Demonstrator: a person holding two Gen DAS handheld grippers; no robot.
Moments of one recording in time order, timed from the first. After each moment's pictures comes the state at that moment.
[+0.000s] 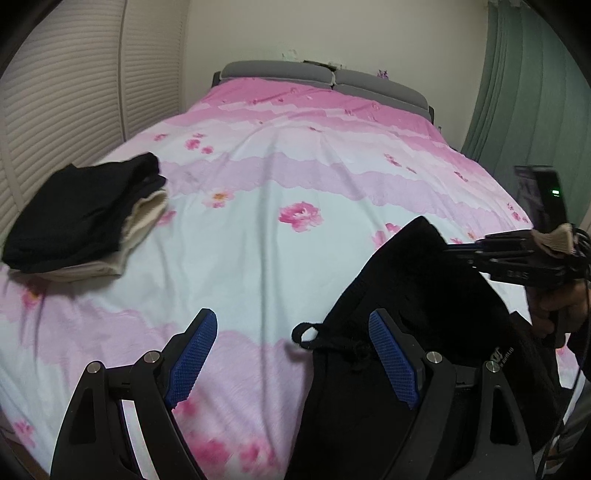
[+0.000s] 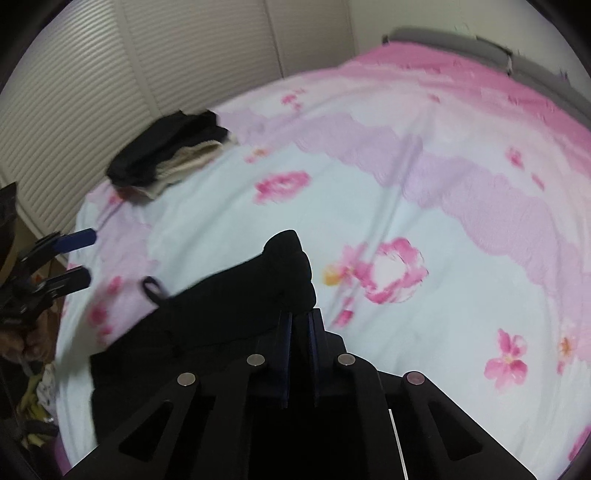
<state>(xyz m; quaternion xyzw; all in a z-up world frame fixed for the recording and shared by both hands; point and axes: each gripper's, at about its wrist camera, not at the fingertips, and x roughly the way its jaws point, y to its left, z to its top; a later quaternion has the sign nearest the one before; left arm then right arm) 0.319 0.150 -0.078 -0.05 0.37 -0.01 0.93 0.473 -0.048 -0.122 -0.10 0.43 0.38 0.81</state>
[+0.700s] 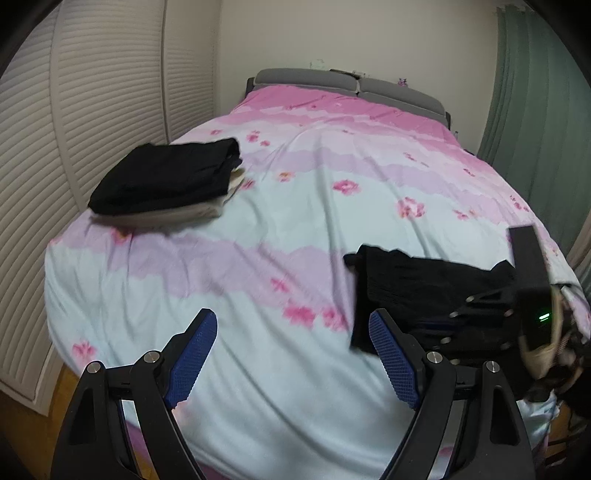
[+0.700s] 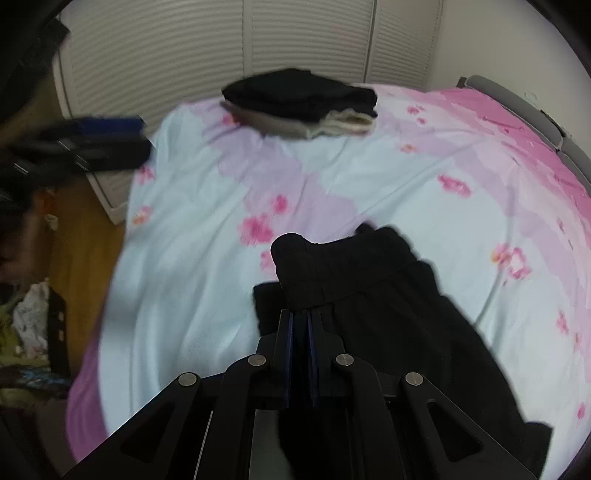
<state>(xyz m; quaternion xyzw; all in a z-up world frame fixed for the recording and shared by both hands) 0.156 0.209 -0.067 -0.05 0.37 0.04 0.93 0.237 0.084 -0.139 -0.24 0.39 0.41 0.79</state>
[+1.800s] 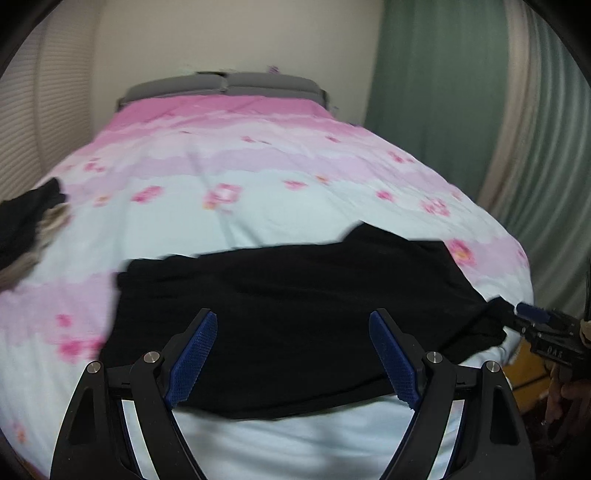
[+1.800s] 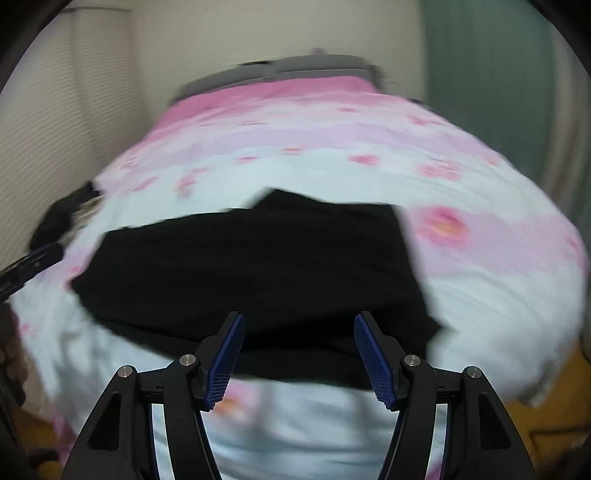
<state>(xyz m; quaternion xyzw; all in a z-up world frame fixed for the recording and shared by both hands) 0.192 -0.022 -0.092 0.01 0.36 -0.19 0.92 0.106 -0.263 -0.119 0.06 0.39 -0.03 0.92</state>
